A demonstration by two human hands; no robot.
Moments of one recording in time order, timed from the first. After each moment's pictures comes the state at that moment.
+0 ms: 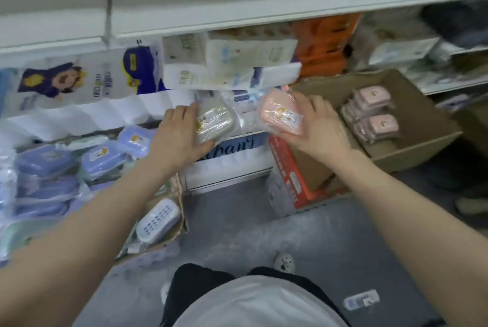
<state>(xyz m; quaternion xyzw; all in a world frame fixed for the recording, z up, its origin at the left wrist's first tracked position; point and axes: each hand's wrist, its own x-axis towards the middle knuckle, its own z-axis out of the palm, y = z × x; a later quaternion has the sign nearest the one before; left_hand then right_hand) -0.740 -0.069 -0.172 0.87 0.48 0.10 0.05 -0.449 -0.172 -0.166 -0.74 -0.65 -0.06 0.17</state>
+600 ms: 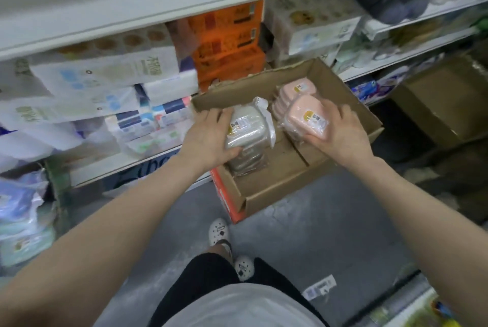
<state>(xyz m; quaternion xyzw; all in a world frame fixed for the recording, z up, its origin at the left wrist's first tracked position) -0.393 -0.080 -0.203 0.93 0.33 0.05 0.12 -0.132 -0.242 -0.204 -0.86 -0.50 -0.02 0.10</state>
